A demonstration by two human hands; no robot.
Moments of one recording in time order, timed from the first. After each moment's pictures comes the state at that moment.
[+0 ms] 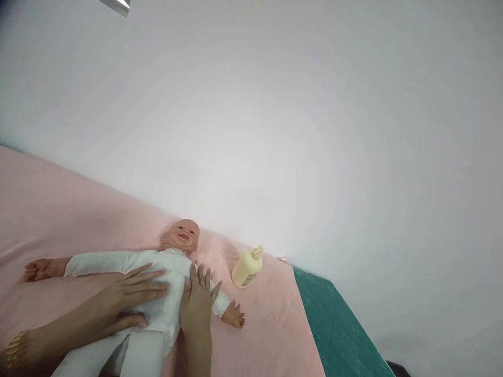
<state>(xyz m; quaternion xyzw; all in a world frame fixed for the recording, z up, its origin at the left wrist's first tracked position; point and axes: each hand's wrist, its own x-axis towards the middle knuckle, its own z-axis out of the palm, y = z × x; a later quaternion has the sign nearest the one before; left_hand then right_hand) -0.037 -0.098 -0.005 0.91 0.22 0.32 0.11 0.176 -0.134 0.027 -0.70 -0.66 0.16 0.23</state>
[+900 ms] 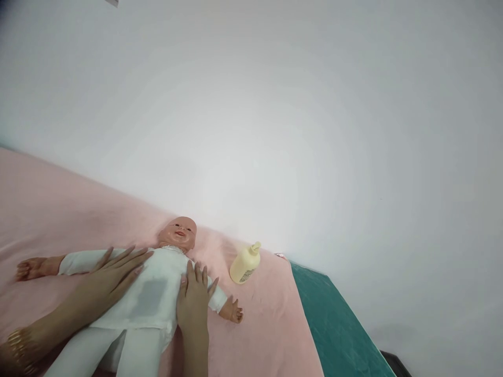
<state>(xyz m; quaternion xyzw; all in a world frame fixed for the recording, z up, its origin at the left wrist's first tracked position) -0.039 -0.085 -0.023 0.81 0.52 0.29 0.05 0.174 -0.133 0.031 -0.71 -0.66 0.15 0.20</state>
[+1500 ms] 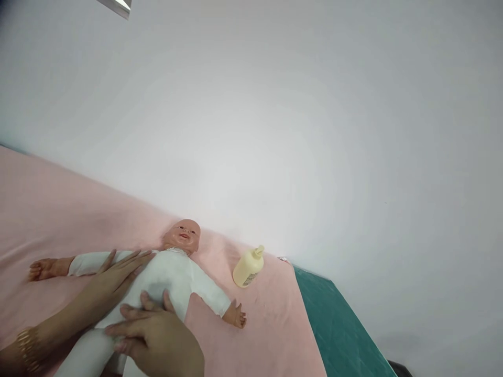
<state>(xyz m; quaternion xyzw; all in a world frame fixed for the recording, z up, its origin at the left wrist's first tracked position) -0.047 -0.073 -0.053 0.82 0.48 0.31 -0.04 0.142 -0.178 0.083 -0.41 -0.82 0.38 0.11</state>
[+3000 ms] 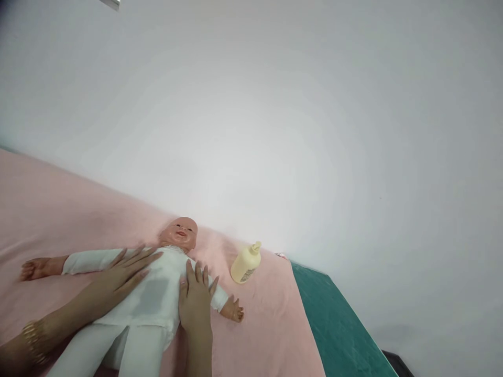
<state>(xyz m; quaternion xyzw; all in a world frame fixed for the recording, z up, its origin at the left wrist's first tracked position) -0.036 -0.081 -0.021 0.83 0.45 0.31 0.08 0.178 -0.135 0.030 -0.69 -0.68 0.16 0.20</state>
